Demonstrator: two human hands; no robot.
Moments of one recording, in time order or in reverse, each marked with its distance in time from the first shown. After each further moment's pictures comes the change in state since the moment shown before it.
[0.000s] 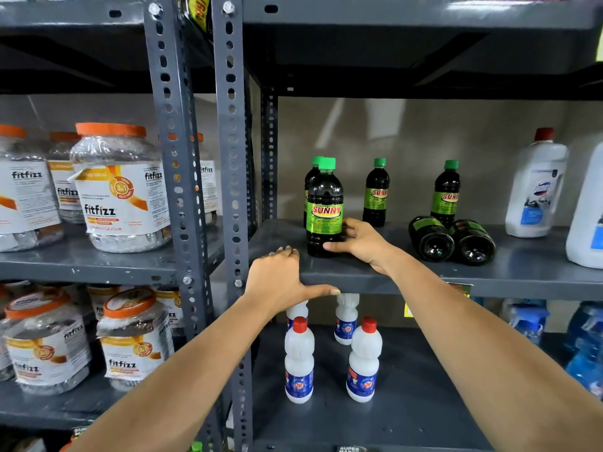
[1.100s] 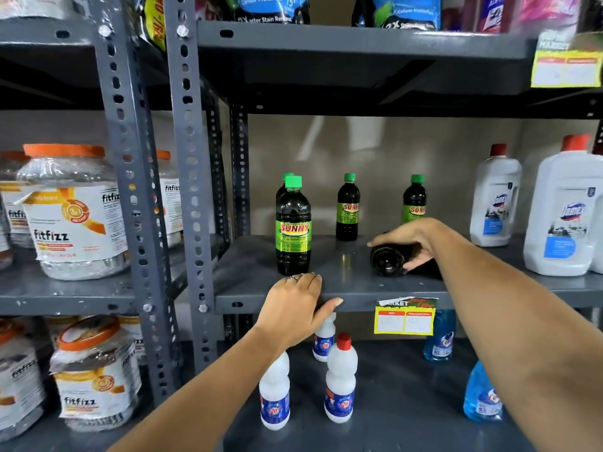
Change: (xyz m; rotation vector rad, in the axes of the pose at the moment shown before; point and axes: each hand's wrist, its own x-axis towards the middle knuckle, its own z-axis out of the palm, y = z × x) left_hand 0.003 0.065 0.018 -0.066 0.213 0.301; right_hand -0.013 -0.032 -0.134 -0.498 0.147 0.729
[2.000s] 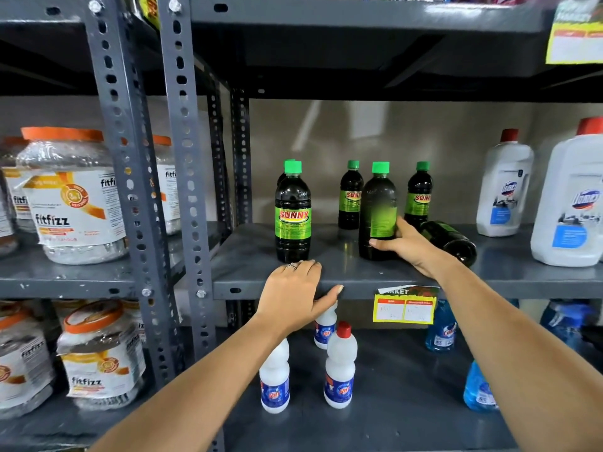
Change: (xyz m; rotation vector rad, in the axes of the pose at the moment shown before) left_hand 0.000 0.007 0.002 0.011 0.111 -0.044; right_hand 0.037 0.050 0.043 0.523 0.020 -0.675
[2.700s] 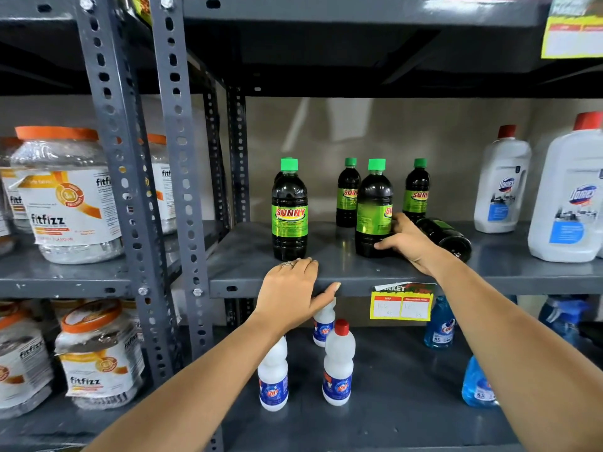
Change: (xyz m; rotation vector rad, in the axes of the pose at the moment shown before) left_hand 0.000 0.002 0.003 0.015 0.036 -0.009; right_hand 0.002 0.003 -0.002 0.108 0.045 0.027
